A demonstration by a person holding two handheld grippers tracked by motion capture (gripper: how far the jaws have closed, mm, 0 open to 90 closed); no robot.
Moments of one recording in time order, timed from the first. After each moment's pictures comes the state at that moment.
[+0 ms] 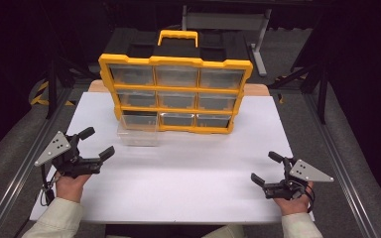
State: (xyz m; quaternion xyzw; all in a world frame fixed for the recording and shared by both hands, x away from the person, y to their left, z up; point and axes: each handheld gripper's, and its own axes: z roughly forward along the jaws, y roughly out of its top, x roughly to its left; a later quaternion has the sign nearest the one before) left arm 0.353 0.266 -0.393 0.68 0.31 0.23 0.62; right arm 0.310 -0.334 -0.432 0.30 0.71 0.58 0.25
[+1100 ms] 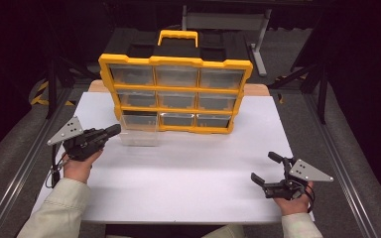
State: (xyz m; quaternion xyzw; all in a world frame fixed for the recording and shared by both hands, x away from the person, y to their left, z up) left arm 0.390 0.250 -0.376 0.74 0.25 0.17 0.60; right arm 0.311 -0.335 -0.432 0.30 0.72 0.58 0.25
